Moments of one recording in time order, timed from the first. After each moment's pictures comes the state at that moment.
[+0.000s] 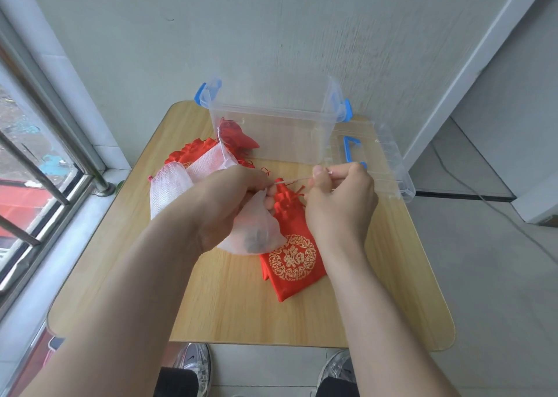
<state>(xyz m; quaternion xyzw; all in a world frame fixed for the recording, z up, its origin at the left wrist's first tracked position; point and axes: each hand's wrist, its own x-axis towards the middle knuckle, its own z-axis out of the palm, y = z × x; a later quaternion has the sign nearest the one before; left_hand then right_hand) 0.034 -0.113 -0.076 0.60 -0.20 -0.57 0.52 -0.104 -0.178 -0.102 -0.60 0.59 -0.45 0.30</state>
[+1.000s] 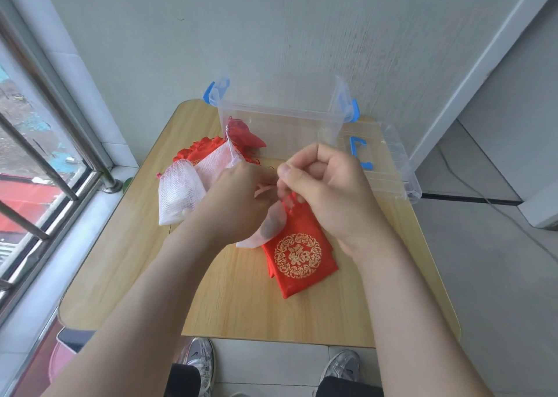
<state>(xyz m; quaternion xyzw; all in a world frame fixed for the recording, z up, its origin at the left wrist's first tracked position) 0.040 -0.105 -0.090 0.73 -0.59 -0.18 0.30 -0.115 -0.174 -0.069 -0.67 0.32 -0.34 0.58</state>
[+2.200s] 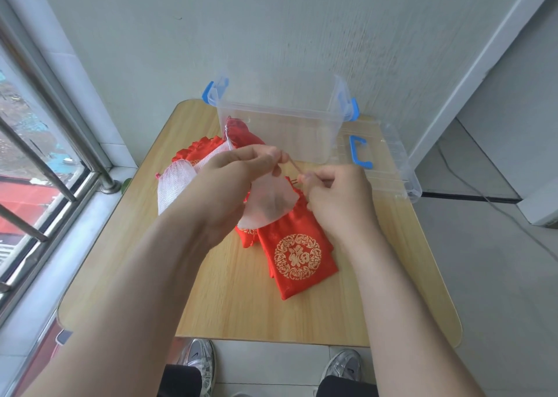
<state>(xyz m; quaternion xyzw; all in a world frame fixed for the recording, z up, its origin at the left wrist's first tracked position) 0.039 -0.104 -0.075 0.59 -0.32 -0.47 0.57 -0.113 -0.196 -0.104 -0.73 0.50 -0.32 0.35</state>
